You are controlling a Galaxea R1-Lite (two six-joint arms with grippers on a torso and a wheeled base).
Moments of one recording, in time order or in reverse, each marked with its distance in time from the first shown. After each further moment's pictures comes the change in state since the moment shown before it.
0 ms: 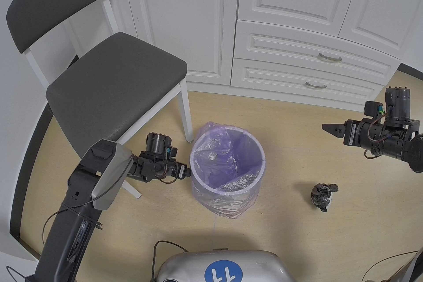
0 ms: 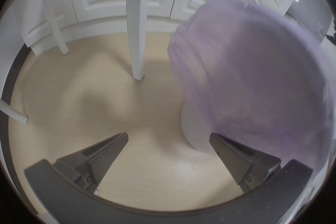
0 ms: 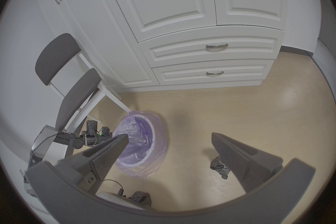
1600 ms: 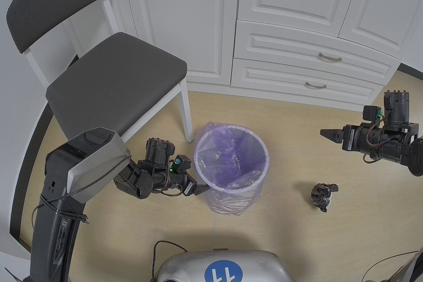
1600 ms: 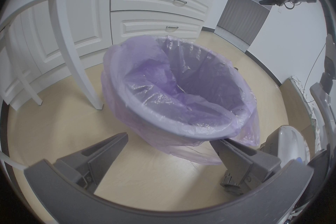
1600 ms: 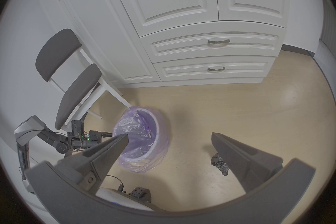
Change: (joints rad) left arm -0.095 -0.293 0.599 -0.364 -0.183 0.286; right arm 0.014 -0.003 0.025 0.003 -0.003 -0.006
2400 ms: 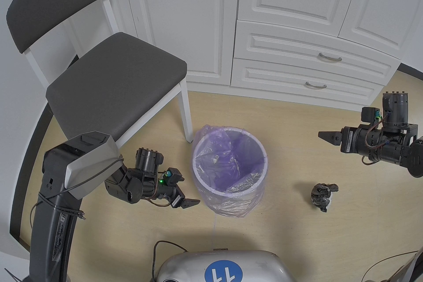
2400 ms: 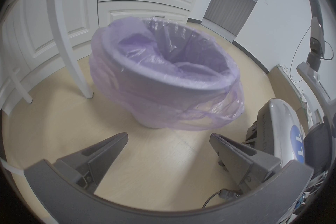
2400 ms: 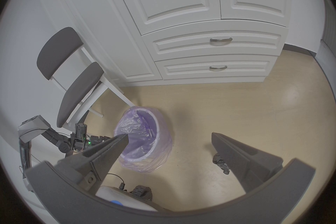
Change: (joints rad) left arm 0.066 0.020 0.088 0.020 -0.118 0.163; right arm 0.014 0.000 0.006 0.004 0.001 0.000
